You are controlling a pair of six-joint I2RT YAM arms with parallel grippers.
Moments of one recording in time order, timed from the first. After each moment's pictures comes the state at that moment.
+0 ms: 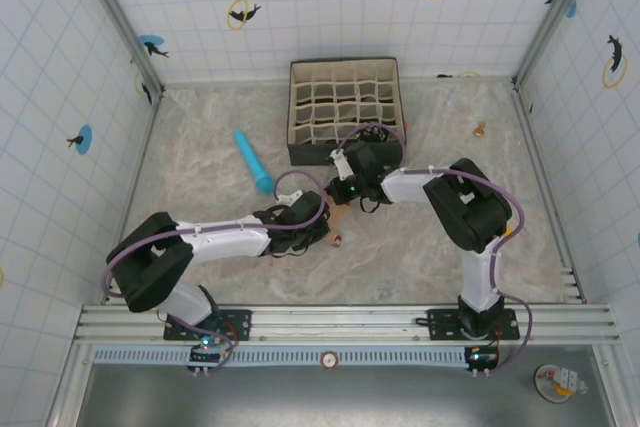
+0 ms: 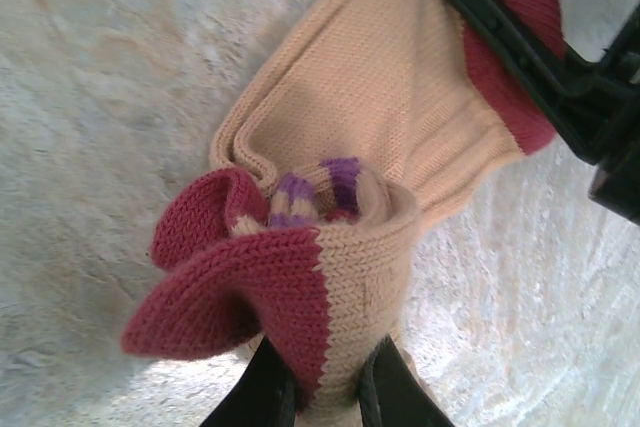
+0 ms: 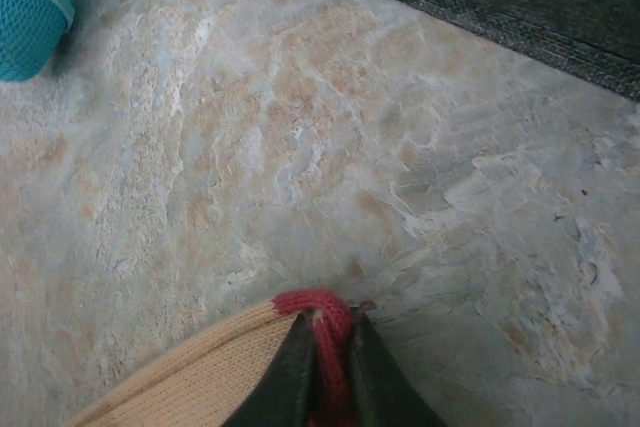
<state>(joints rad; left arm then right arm) -0.95 1.51 0.70 -0.18 -0.12 -1.26 0.68 1.98 1.07 0.04 -0.27 0.21</state>
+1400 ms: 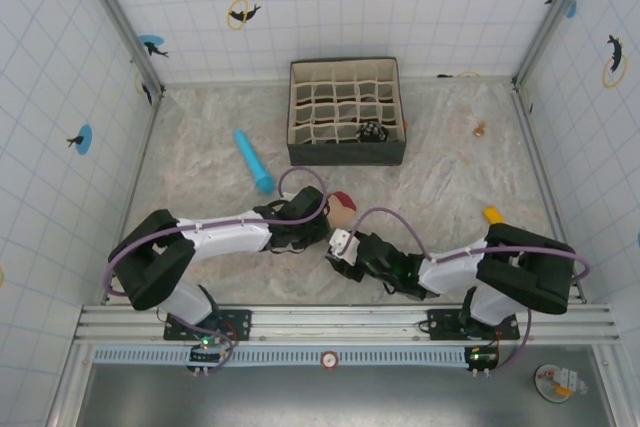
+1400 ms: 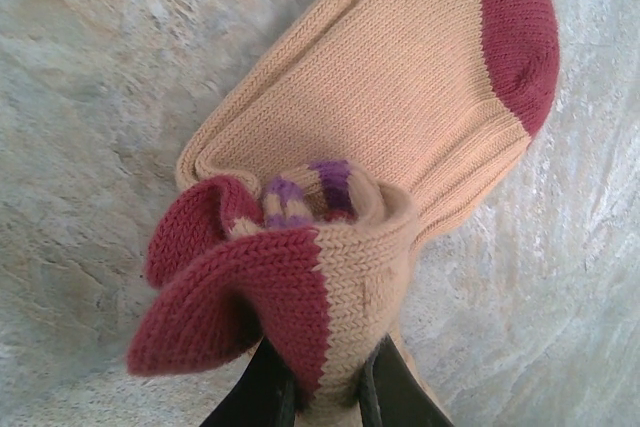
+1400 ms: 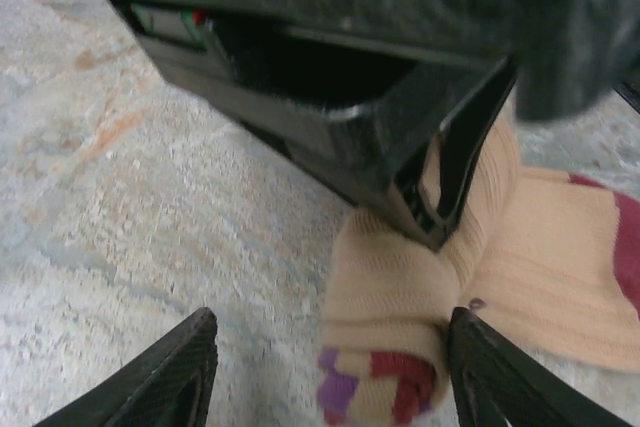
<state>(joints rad) -0.92 1.53 0.73 -0.20 0.01 -1.17 1.19 1.51 0.33 0.63 0.20 -0.16</state>
